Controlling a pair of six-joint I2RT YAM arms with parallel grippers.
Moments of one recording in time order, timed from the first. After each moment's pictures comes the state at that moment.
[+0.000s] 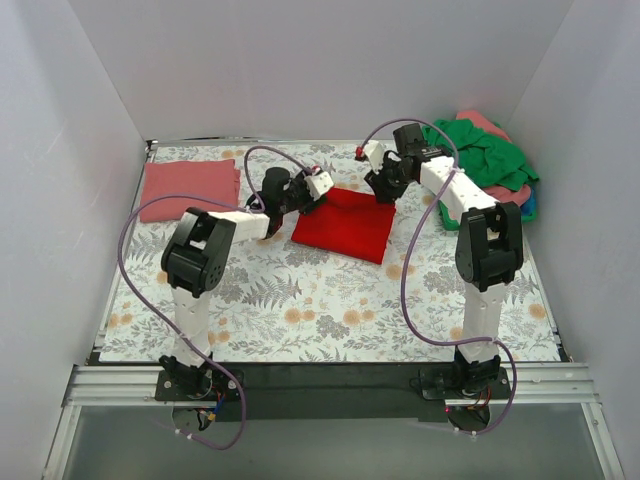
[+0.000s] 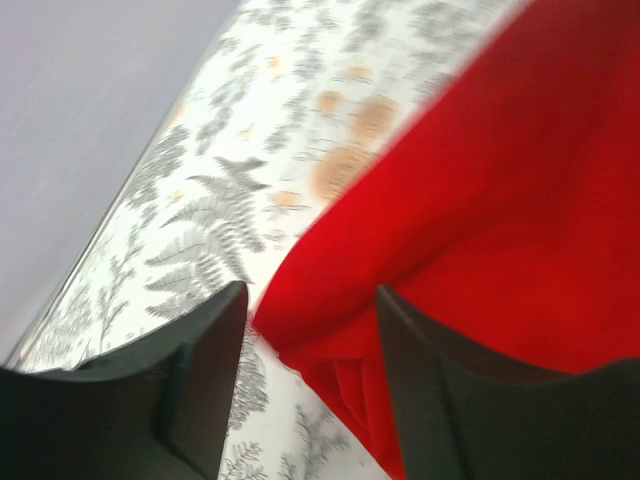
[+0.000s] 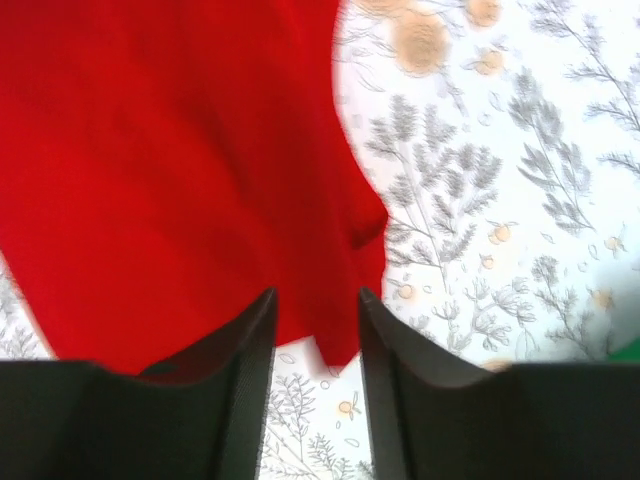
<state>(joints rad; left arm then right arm) -0.43 2.06 1.20 0.52 0.40 0.65 0.30 2.04 1.75 -0.75 -0.39 -0.69</state>
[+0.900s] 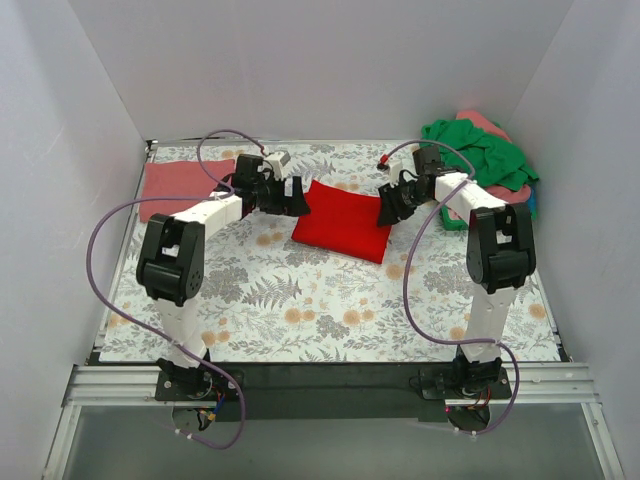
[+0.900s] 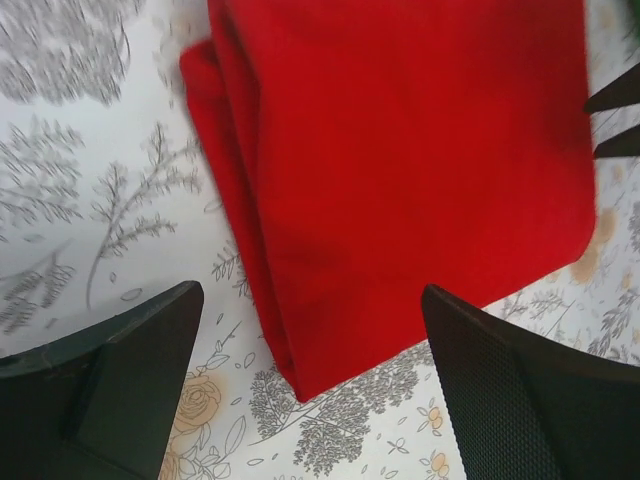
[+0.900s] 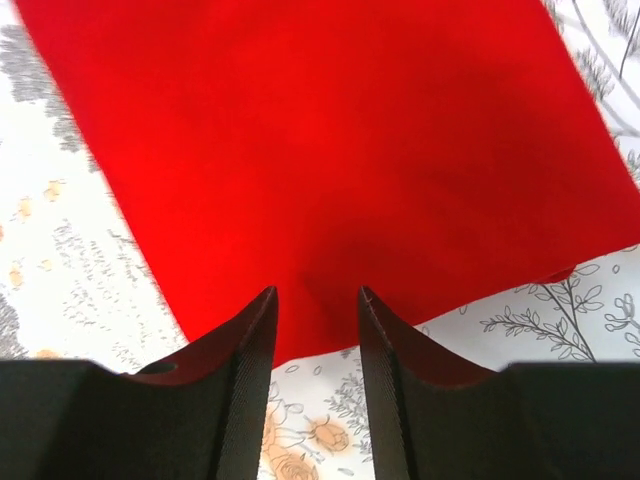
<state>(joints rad) -0.29 1.91 1.32 -0.10 0.48 -0.18 0.20 1.98 1.48 -0.61 -0.67 -0.36</state>
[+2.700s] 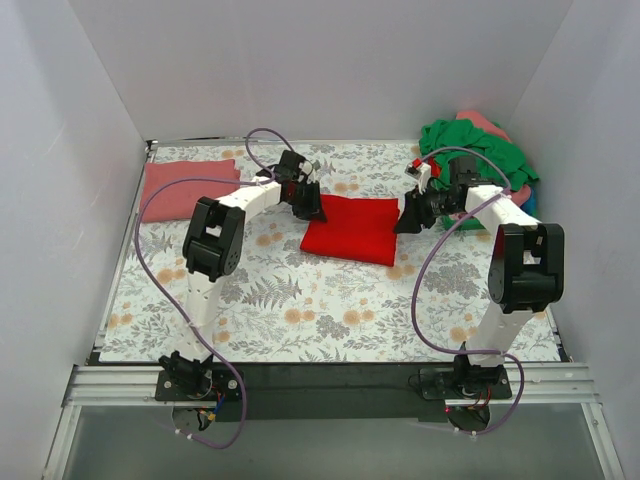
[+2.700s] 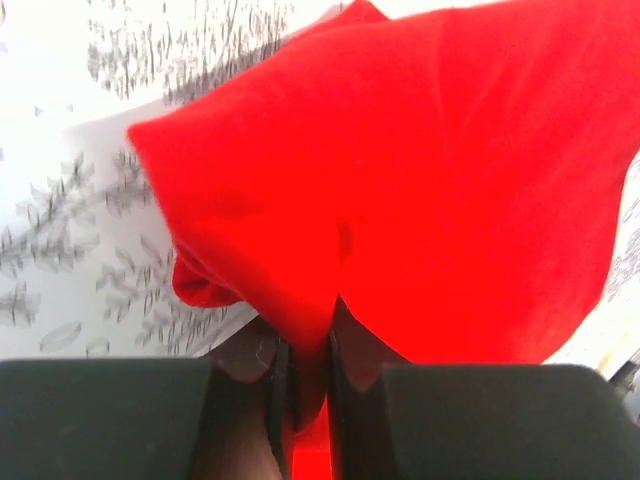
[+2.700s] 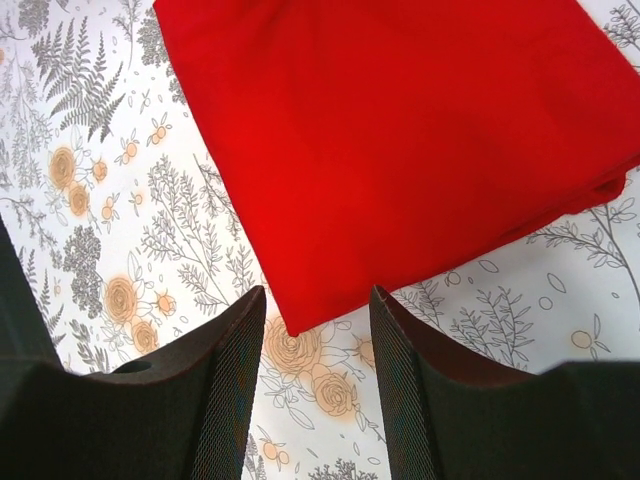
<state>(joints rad) -0.43 2.33 1.80 -0.47 0.43 -0.39 0.05 1.79 1.28 -0.63 -0.90 -0.48</state>
